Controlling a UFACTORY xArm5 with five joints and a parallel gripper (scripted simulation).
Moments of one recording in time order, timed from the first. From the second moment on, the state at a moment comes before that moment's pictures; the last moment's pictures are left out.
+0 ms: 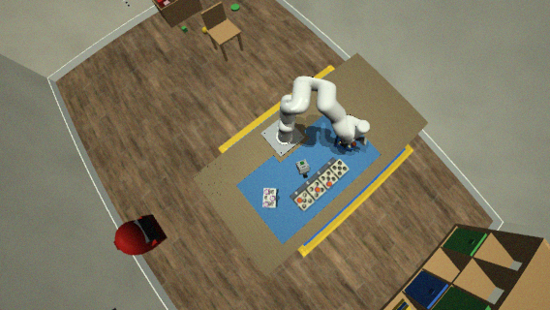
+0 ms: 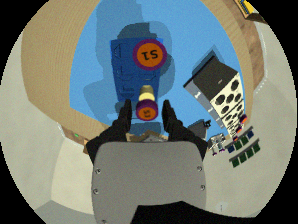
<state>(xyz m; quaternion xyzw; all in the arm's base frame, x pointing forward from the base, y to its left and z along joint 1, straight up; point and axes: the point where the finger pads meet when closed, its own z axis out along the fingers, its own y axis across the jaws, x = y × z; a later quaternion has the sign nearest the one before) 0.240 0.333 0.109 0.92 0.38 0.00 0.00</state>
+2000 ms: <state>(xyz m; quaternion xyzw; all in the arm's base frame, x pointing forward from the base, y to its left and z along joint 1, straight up) 0.240 0.333 0.105 0.92 0.38 0.00 0.00</state>
